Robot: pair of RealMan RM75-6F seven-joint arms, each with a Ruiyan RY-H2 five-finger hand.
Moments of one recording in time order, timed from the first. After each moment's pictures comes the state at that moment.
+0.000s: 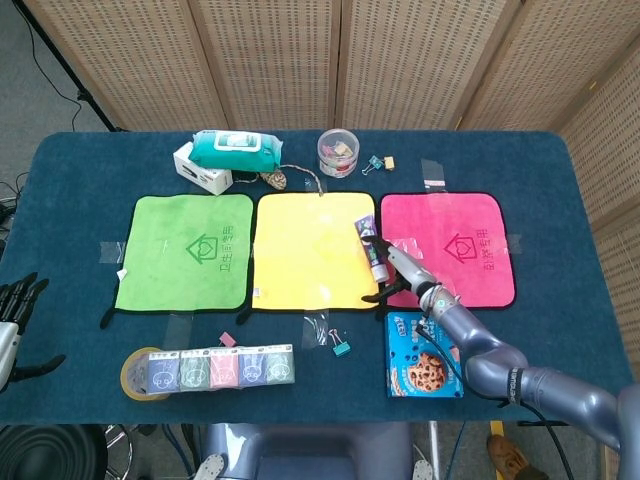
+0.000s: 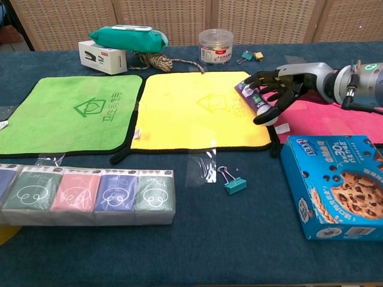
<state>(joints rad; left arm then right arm) -0.09 -1.02 -0.01 -1.65 1.51 1.44 -0.10 0.82 -1.49 0.29 -1.28 -1.10 0.49 0.53</state>
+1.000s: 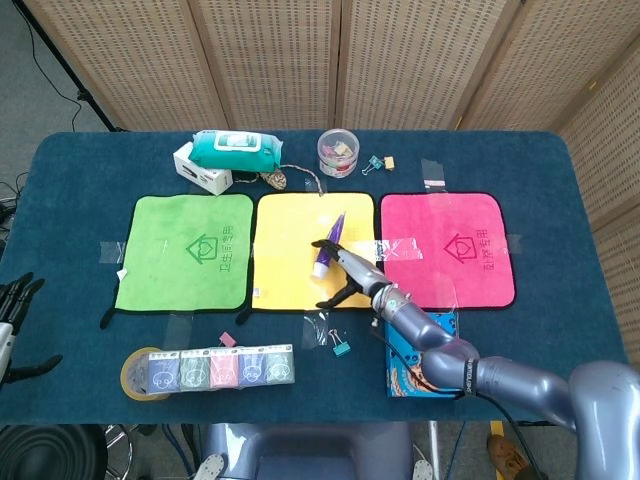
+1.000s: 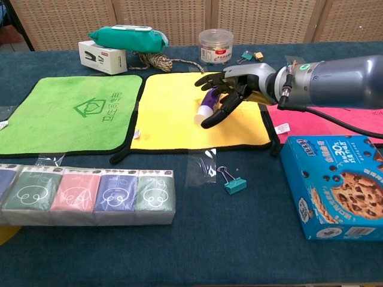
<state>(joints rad) -0.09 -1.00 0.00 -1.65 1.52 1.44 -0.15 0.97 -1.61 0.32 -1.29 -0.93 0.47 0.36</state>
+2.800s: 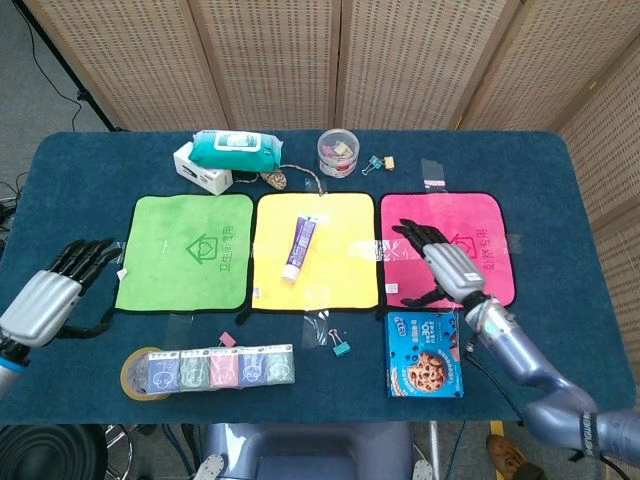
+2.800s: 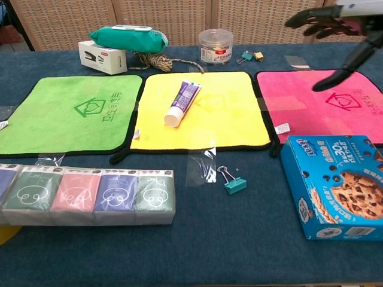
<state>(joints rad) -0.37 -0.91 -0.05 -1.62 1.70 1.21 -0.26 0.68 -1.12 0.18 -1.73 -1.20 0.89 0.17</state>
